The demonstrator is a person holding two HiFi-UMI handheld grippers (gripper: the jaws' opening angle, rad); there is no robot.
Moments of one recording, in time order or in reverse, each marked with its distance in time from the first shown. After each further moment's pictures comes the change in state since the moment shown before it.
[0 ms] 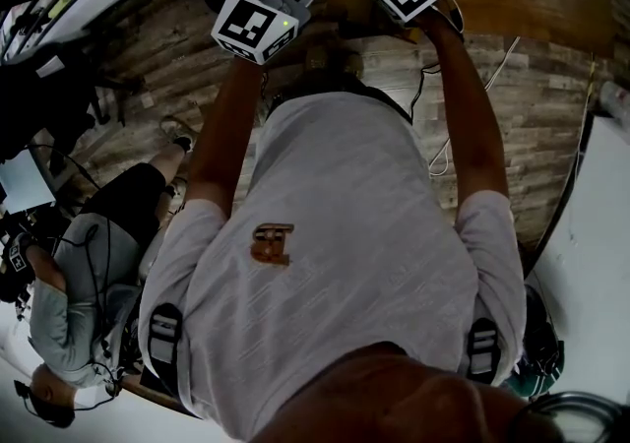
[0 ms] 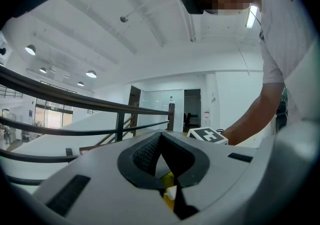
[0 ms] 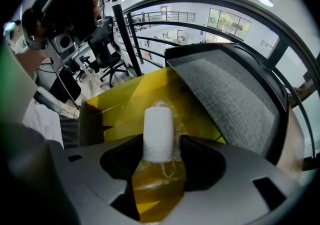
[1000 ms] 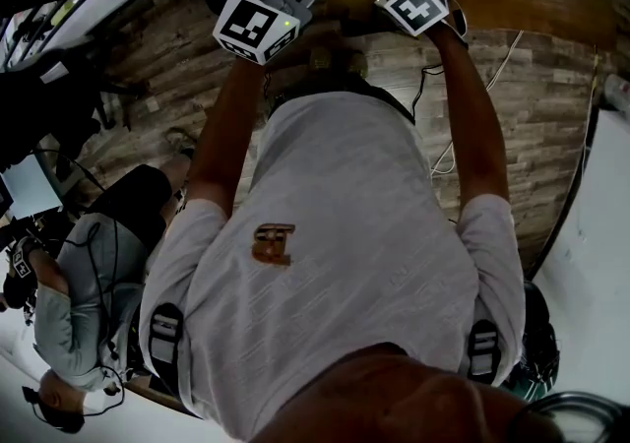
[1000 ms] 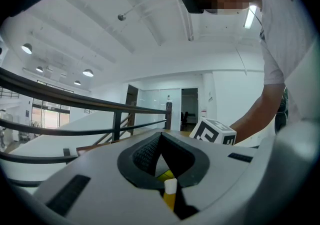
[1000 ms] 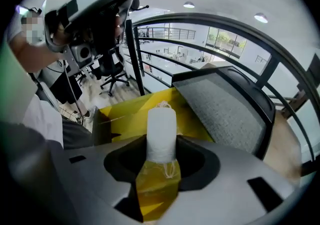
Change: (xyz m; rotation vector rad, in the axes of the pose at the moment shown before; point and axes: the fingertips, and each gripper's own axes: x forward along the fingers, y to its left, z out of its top) left arm 0.001 -0.013 0.000 0.012 0.015 -0.032; right arm -0.036 -0.012 0.009 -0.116 -0.145 -0.186
